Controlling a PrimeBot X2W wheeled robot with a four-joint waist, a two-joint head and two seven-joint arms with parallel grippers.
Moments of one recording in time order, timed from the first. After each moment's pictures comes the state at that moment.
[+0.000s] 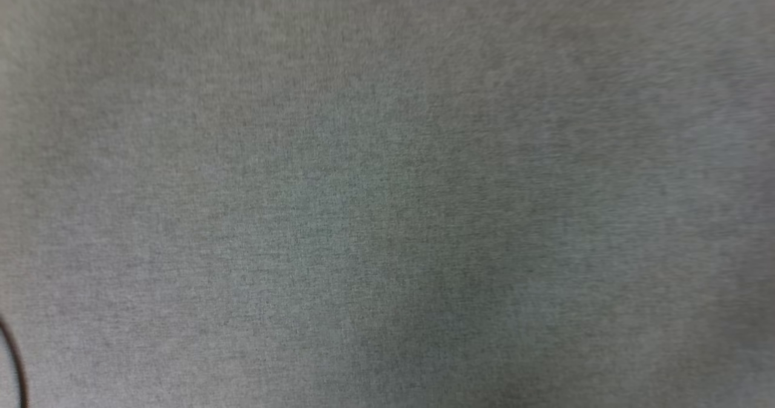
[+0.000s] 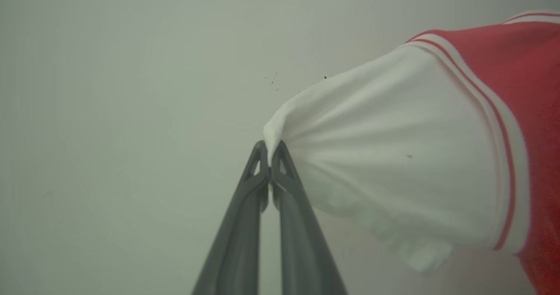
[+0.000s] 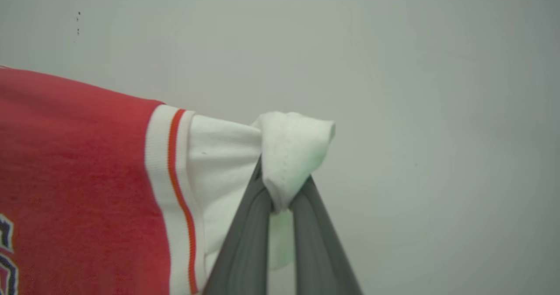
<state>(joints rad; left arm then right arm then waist) -1.52 0.88 -0.45 0.13 -0.51 0.08 -0.15 -1.54 -0.47 0.08 0.38 0.33 0.13 0.10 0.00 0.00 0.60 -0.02</state>
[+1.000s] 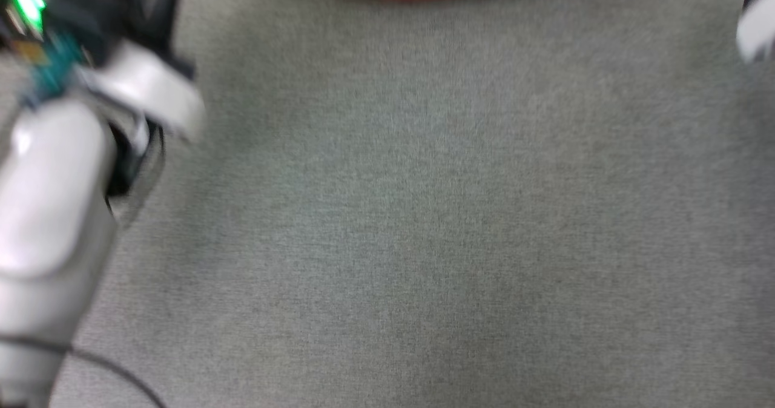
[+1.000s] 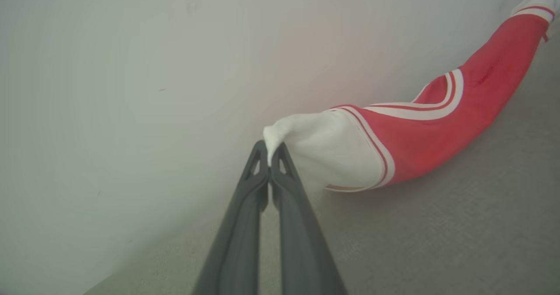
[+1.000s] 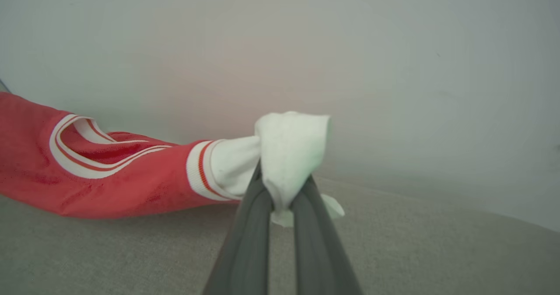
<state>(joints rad) -0.92 0.55 -0.50 0.33 -0.38 -0.04 -0.26 -1.09 -0.49 0.40 0.68 0.56 0.13 -0.11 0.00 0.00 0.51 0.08</state>
